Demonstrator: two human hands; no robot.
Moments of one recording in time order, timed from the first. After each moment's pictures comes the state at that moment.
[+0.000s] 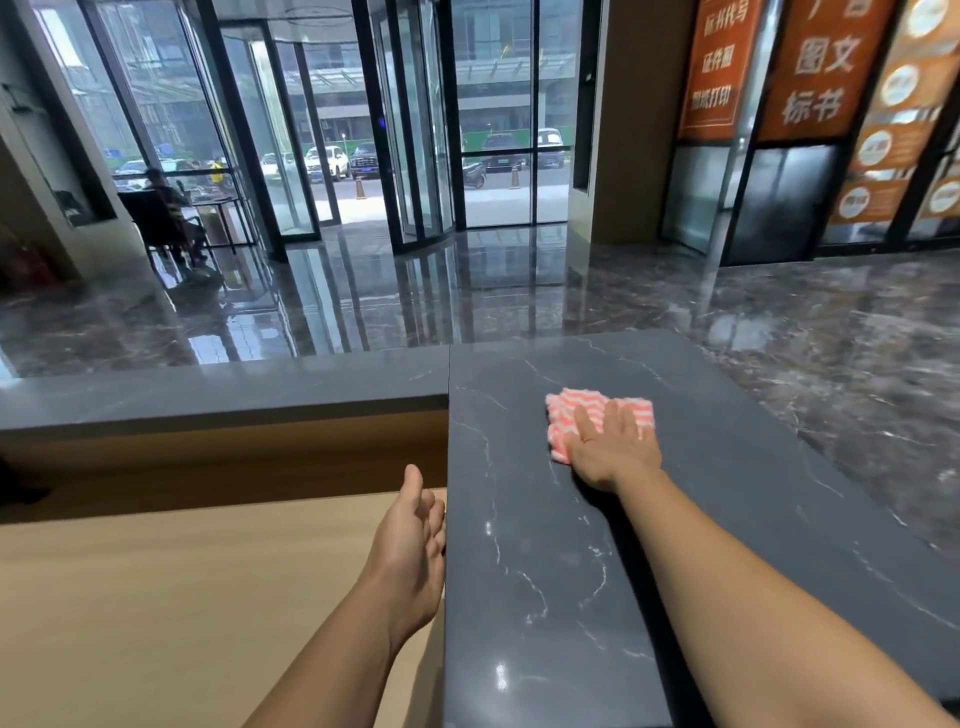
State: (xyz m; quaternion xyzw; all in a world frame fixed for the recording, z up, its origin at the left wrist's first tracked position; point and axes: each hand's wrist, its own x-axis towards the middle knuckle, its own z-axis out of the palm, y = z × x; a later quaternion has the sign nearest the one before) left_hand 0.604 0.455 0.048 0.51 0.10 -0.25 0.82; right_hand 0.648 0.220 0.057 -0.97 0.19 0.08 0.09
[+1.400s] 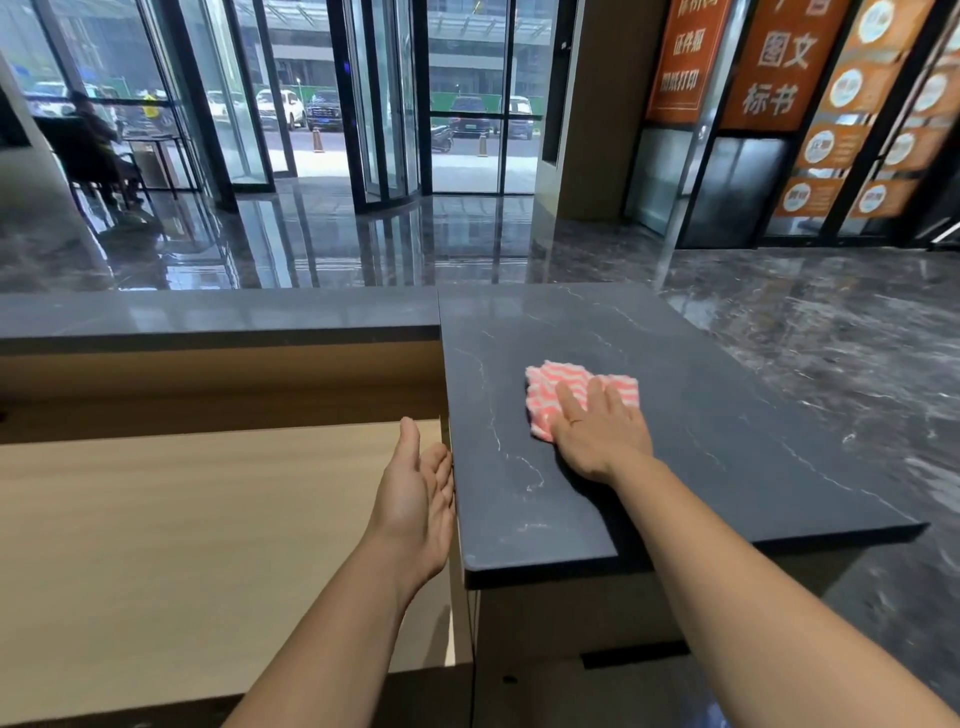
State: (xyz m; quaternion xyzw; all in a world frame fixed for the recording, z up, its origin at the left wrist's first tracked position) left_hand 0.534 0.479 0.038 0.45 0.07 -0.27 0.85; right_hand 0.544 0.276 0.054 -0.98 0.18 0.06 0.08
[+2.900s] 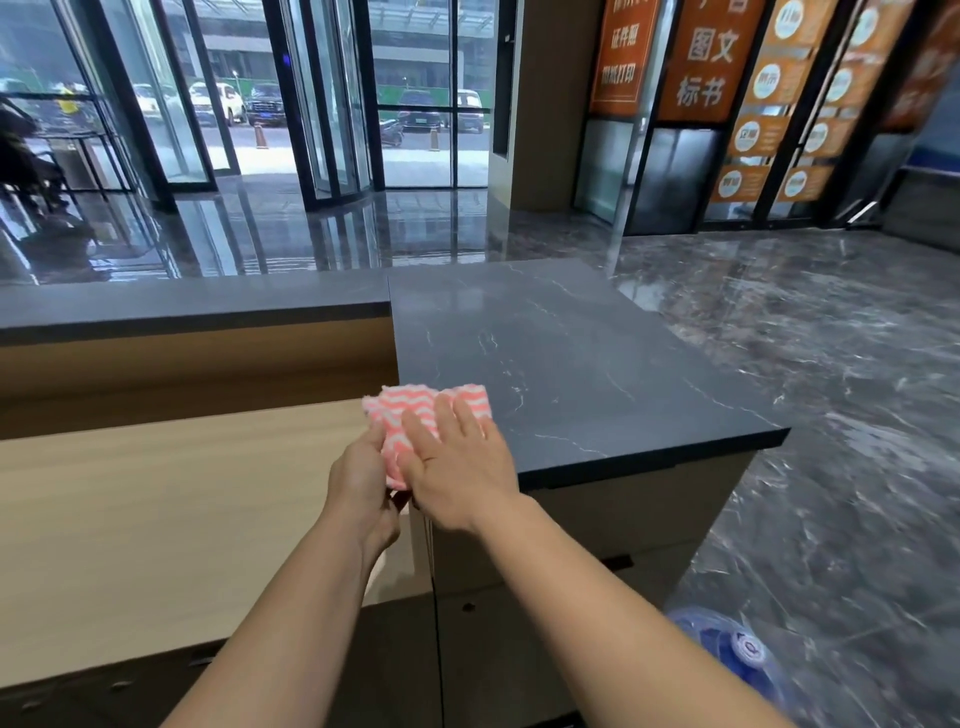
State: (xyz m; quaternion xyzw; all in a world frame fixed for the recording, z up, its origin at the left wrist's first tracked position) left_hand 0.475 0.481 0.050 0.53 0.16 -0.16 0.82; right_hand 0.455 0.387 0.043 -1.00 0.01 0.02 0.06
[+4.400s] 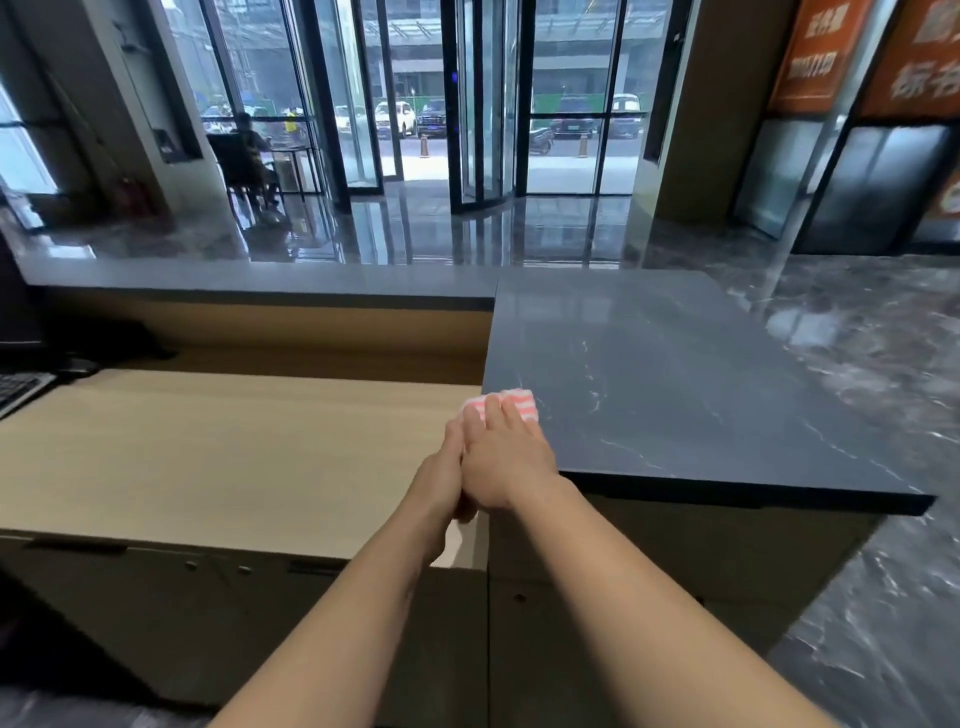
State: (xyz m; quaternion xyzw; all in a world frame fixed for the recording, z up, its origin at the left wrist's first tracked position) left_hand 0.440 0.475 0.032 0.71 0.11 -0.12 0.69; right_hand 0.453 0.392 0.052 -0.99 -0.07 0.04 0.09
